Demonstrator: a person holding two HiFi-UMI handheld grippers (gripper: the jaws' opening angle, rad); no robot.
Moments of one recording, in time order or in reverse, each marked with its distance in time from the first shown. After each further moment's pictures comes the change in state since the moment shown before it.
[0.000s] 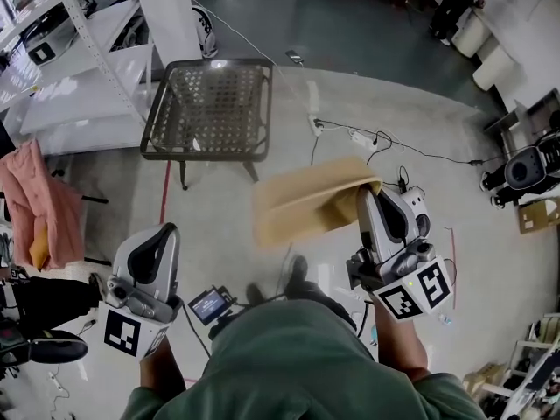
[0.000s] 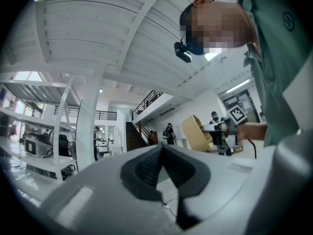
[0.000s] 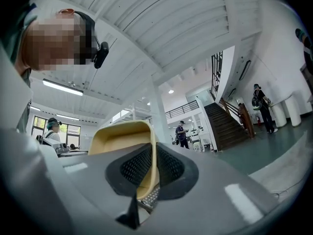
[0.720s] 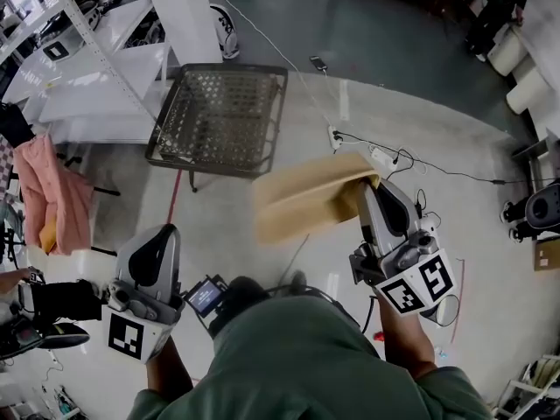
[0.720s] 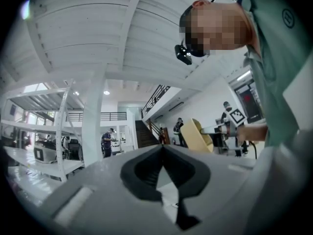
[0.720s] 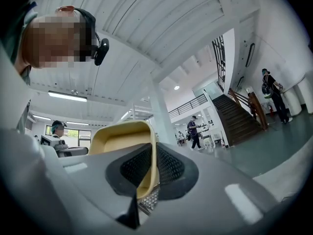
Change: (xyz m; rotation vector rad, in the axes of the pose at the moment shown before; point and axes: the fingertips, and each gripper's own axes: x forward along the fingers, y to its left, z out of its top) left arm 0.143 -0.002 -0.012 0.054 0.055 0.150; right arm 0.076 -0.156 -0.003 0.063 0.026 0.142
